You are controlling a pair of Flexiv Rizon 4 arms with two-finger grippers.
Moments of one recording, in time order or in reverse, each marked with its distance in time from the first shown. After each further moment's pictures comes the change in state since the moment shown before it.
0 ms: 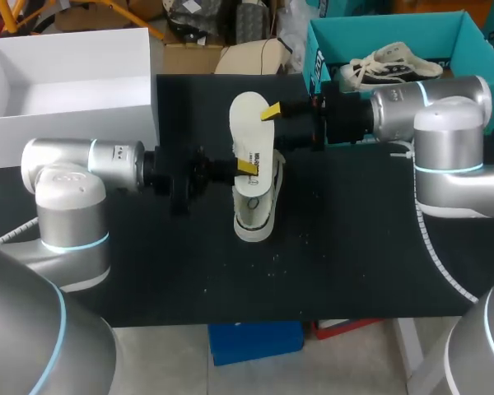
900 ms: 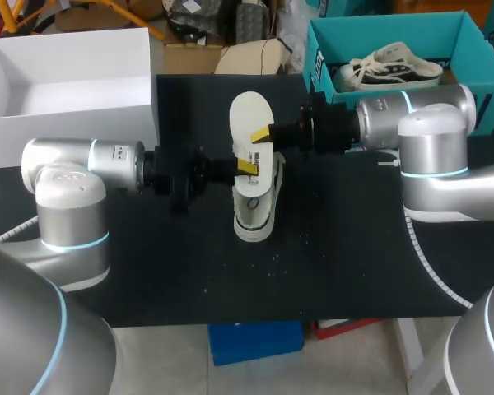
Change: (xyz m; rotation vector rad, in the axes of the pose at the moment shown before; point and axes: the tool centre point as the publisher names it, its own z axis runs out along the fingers) left arm 0.001 0.001 0.000 -0.001 0.002 0.001; right arm -0.019 -0.004 0.019 0.002 -0.013 0.037
